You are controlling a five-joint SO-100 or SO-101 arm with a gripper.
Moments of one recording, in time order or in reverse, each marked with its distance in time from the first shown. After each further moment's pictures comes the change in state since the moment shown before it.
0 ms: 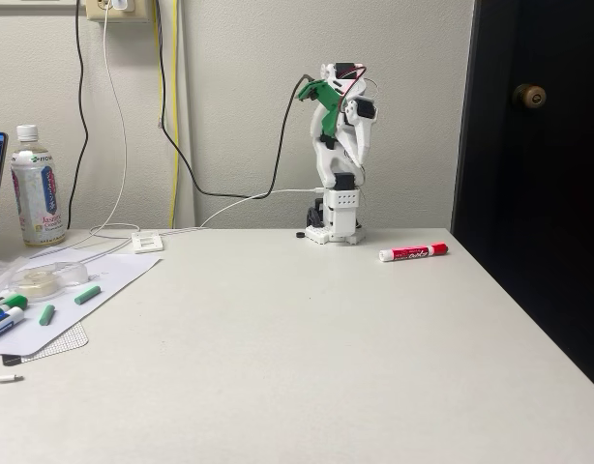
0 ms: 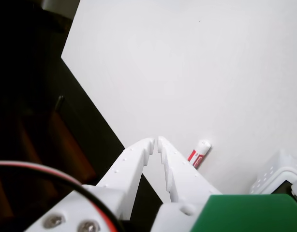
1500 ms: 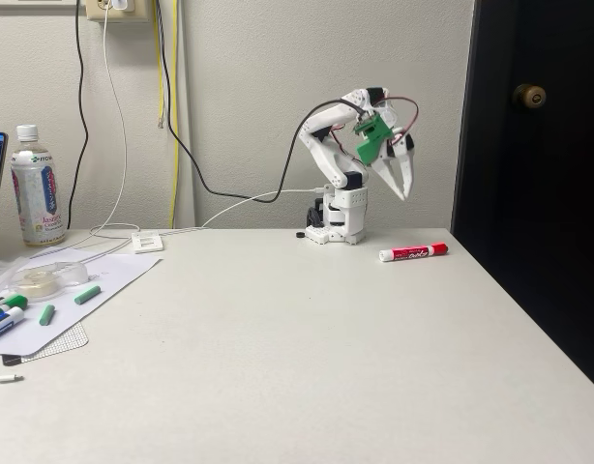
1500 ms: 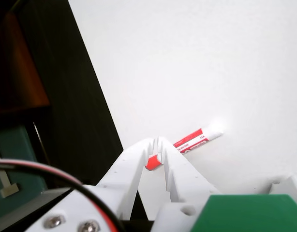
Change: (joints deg) arm -23.4 -6.3 20.7 -18.9 -3.3
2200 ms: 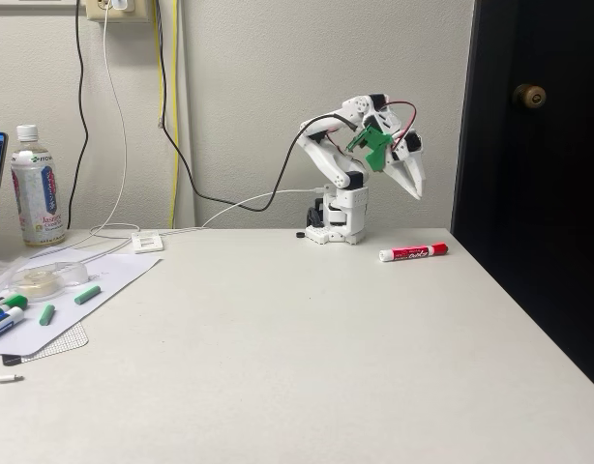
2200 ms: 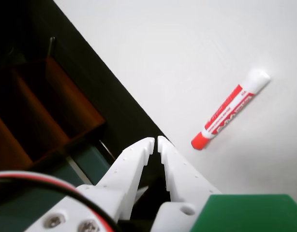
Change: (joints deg) arm -7.6 2.1 3.0 -6.5 34.3
